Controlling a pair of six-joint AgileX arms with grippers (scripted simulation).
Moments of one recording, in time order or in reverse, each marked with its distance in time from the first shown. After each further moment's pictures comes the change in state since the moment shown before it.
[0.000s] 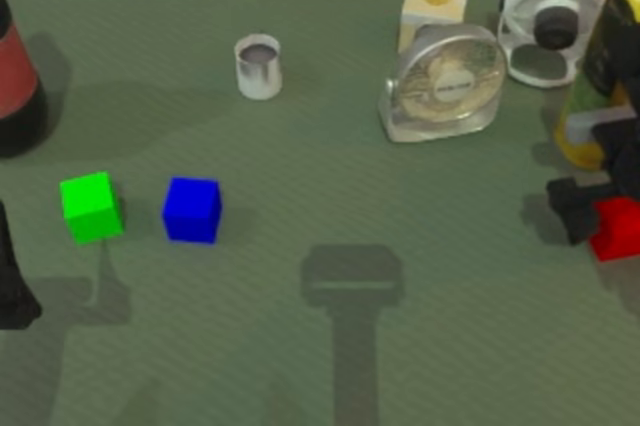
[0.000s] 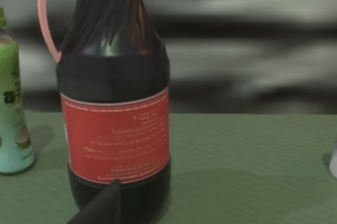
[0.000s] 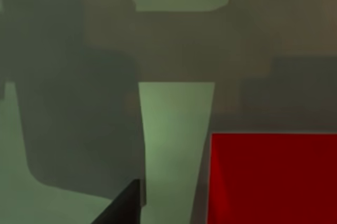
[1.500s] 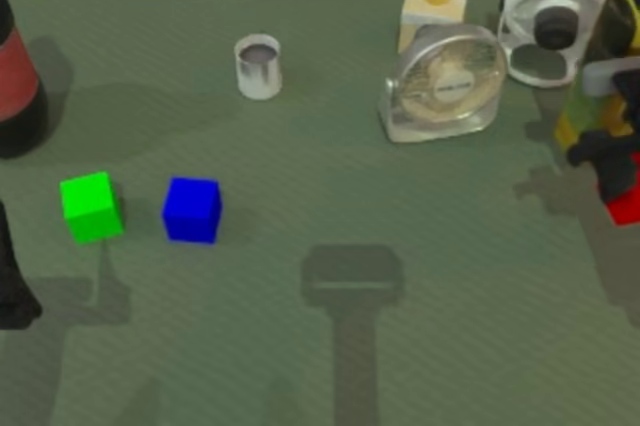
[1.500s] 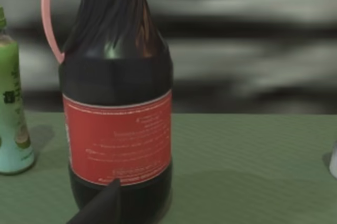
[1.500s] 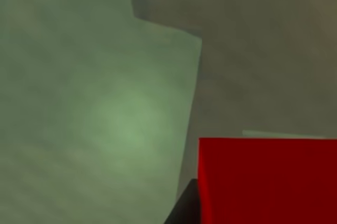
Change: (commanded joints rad) left arm 0.000 0.000 0.000 0.000 0.000 0.000; right arm 0.007 -0.137 0.151 -0.261 -0.004 0.000
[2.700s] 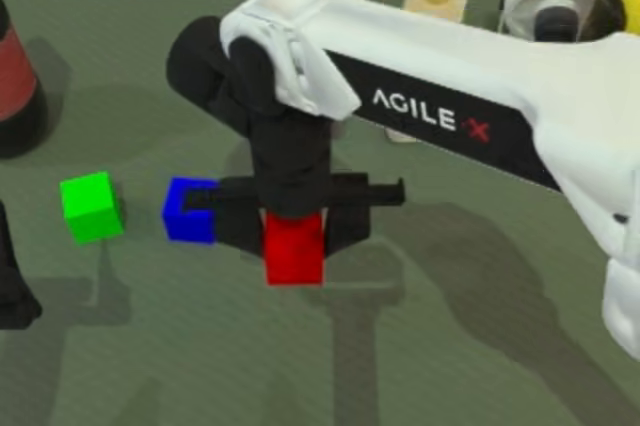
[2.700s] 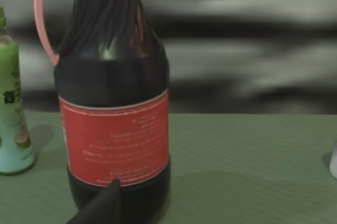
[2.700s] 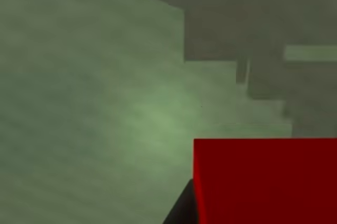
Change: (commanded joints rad) left arm 0.000 0.000 0.000 0.000 0.000 0.000; right arm 0.761 0.389 0.673 -0.311 0.022 0.959
